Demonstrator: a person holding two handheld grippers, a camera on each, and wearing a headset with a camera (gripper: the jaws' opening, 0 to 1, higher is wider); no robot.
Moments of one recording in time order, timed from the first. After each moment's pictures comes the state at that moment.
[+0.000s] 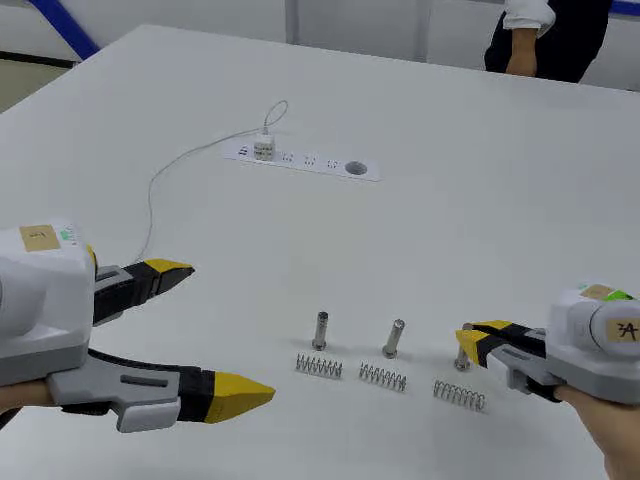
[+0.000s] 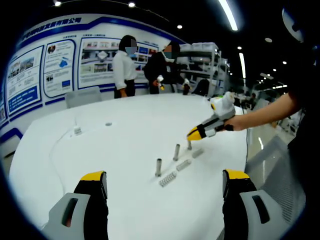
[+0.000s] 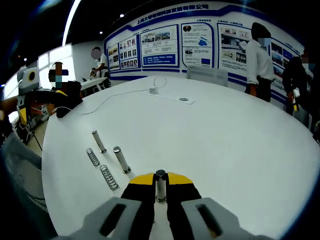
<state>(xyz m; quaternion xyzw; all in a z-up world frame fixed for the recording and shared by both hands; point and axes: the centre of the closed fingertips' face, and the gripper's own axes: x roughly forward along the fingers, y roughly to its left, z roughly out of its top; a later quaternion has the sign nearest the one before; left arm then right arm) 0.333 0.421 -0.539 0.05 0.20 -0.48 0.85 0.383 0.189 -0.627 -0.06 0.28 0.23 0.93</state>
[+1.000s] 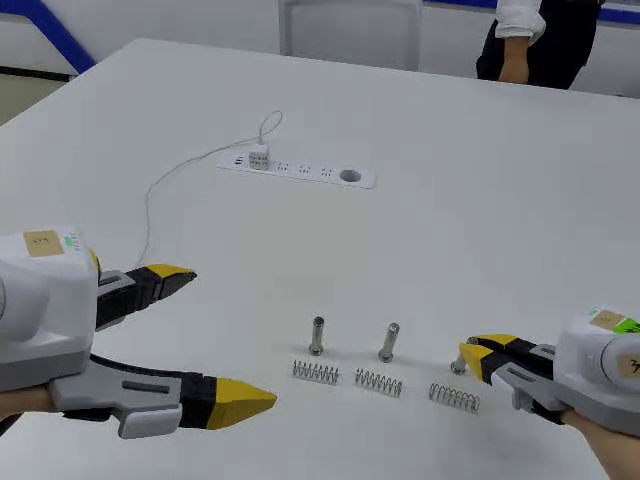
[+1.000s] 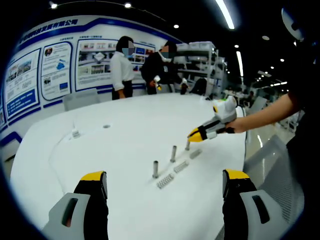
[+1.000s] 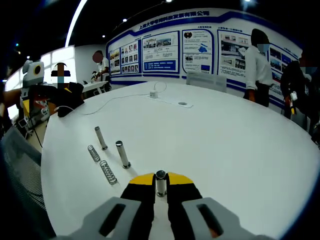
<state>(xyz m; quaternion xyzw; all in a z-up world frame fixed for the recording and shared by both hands) 0.328 0.414 -0.533 0.06 0.20 -0.49 0.85 0.374 0.181 -0.626 -0.06 0.25 0.22 0.94</state>
